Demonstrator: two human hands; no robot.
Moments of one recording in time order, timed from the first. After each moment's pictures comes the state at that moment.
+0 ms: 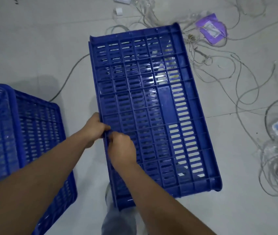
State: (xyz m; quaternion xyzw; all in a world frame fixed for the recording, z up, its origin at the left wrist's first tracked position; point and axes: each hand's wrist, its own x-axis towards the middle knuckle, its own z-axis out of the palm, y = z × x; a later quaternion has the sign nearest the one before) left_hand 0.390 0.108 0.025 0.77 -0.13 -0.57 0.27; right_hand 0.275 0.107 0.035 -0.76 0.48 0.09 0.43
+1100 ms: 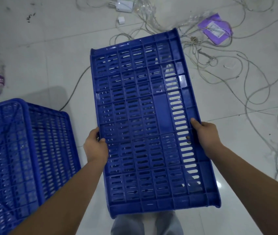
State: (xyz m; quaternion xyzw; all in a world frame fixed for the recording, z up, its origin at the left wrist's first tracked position) left_hand 0.348 0.131 0.023 0.90 -0.07 -0.29 0.32; right_hand 0.118 -0.041 0.035 -0.44 0.71 -0.07 0.54
